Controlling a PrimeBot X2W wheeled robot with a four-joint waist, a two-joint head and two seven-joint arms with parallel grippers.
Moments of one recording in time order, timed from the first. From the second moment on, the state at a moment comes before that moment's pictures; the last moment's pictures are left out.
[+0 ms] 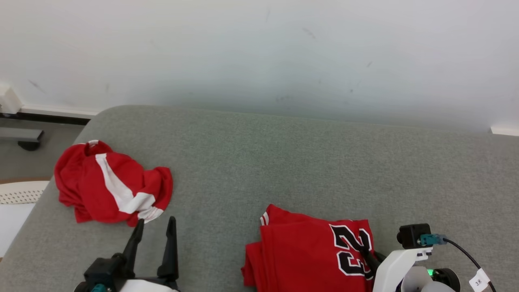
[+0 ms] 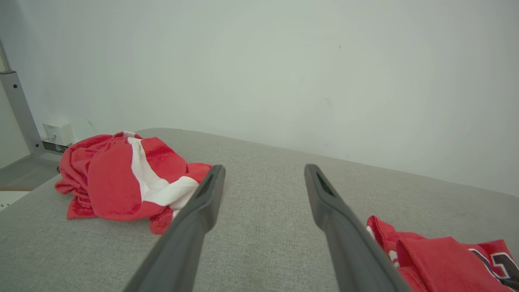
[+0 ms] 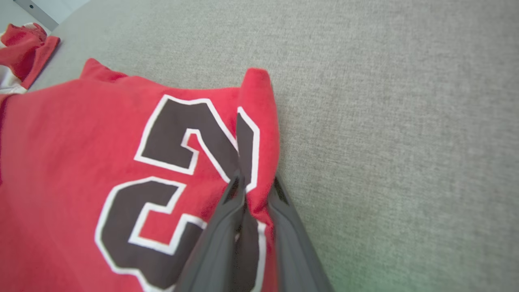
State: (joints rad) left arm -0.05 0.05 -0.05 0.20 -0.20 -0.05 -0.26; right arm -0.45 -0.14 0.59 0.85 0.80 0.13 0.12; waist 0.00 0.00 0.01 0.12
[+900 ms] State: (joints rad) left arm -0.16 0.05 -0.24 0.19 -0.18 -0.05 -0.26; right arm -0.60 -0.23 0.55 0.92 0.83 0.13 -0.17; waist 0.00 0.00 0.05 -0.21
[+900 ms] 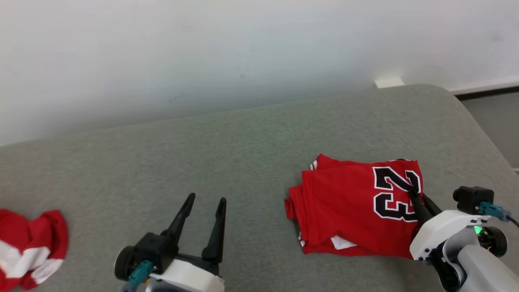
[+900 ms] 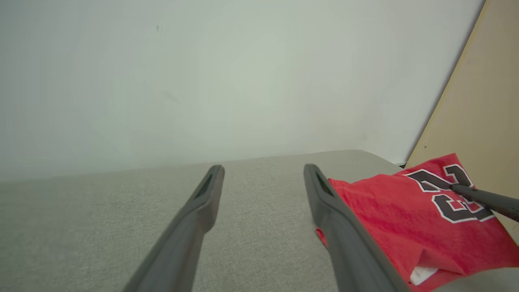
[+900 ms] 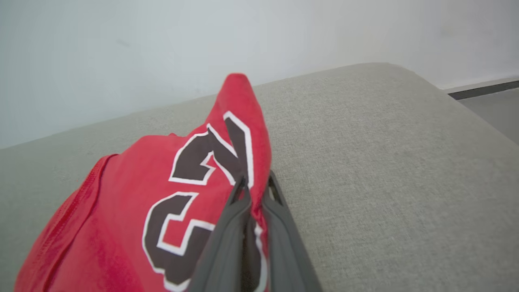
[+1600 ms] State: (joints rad) left arm -0.25 0.05 -0.31 0.19 -0.15 -0.09 -0.26; right arm -0.71 -0.29 0.51 0.86 0.88 0.13 -0.23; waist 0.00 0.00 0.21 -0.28
